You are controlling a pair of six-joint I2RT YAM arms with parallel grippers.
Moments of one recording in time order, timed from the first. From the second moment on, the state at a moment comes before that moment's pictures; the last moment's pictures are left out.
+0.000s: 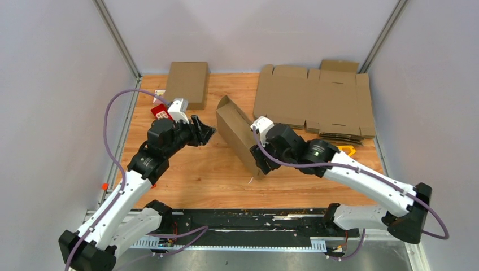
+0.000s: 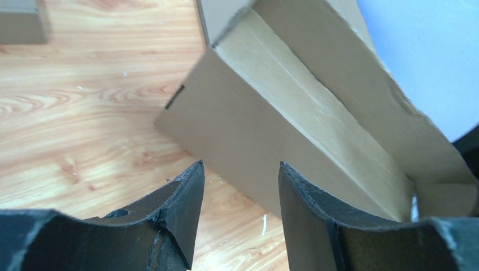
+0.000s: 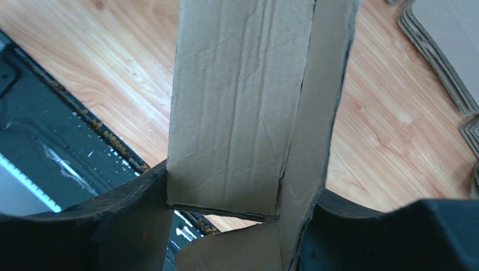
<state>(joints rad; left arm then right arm) -0.45 0.85 0.76 -0.19 0.17 -0.50 1.00 1.22 1.16 -0.77 0.16 0.16</state>
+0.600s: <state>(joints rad) -0.45 0.76 0.71 -0.17 0.02 -0.36 1.00 1.13 1.07 -0.75 -0.02 0.03</state>
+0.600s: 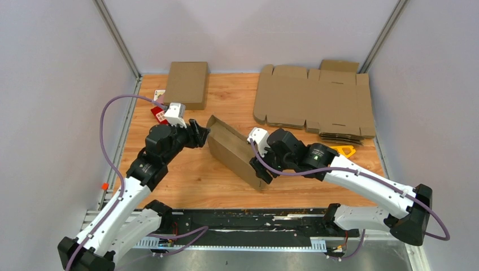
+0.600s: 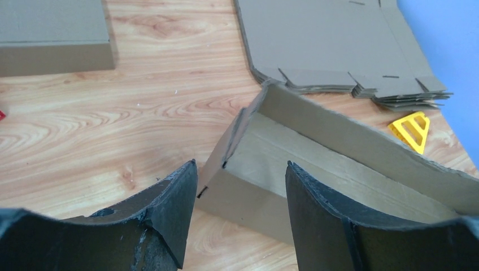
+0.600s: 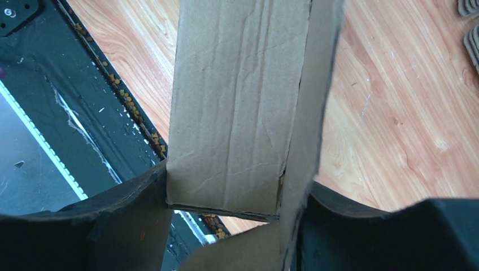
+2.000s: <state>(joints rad) -0.45 0.88 0.64 0.05 0.04 -0.33 1.00 0.94 1.03 -0.80 0.17 0.51</state>
